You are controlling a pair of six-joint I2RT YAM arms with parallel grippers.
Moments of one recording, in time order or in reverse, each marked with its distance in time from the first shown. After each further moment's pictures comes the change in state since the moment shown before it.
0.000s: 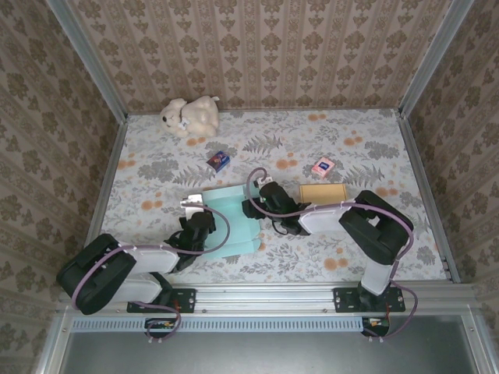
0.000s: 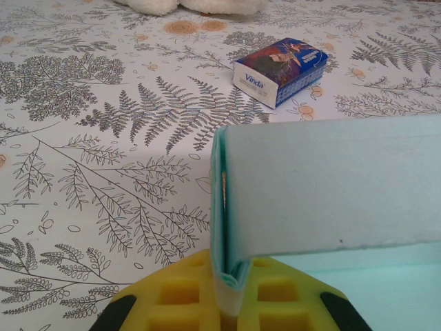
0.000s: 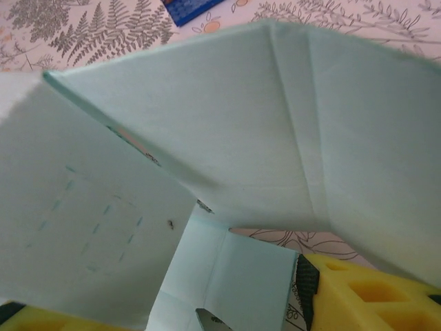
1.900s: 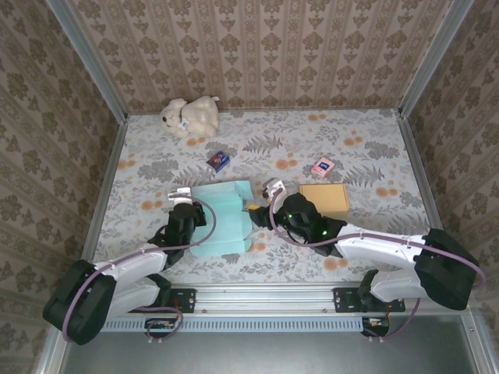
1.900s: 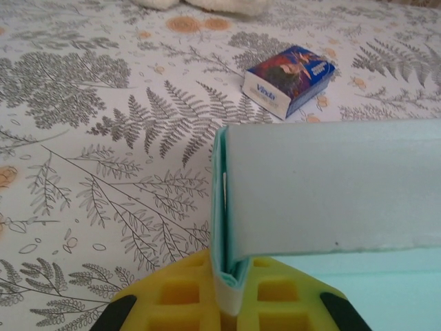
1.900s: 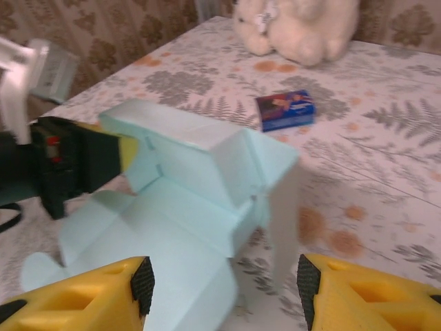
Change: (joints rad) left arm 0.208 -0.214 0.028 -0.224 0.268 0.054; right arm 0.104 -0.524 -0.212 -0.040 0.086 -0.268
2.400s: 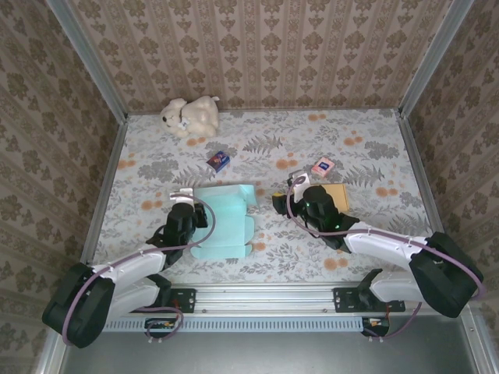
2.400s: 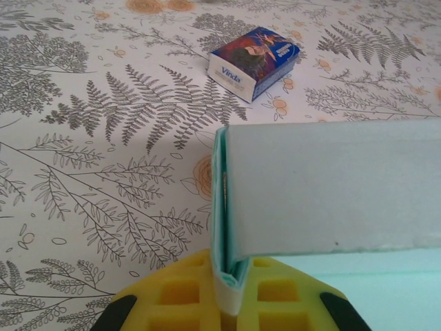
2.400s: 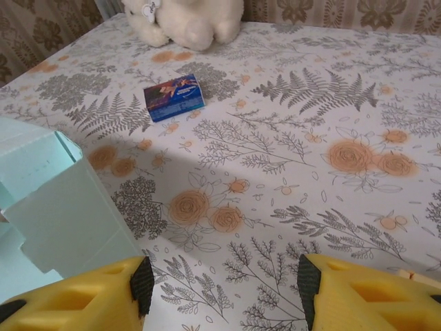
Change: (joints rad) left arm 0.018 -0.021 0.000 -0.022 0.113 0.003; right arm -0.213 -0.008 -0.101 0.066 -0.047 -0.002
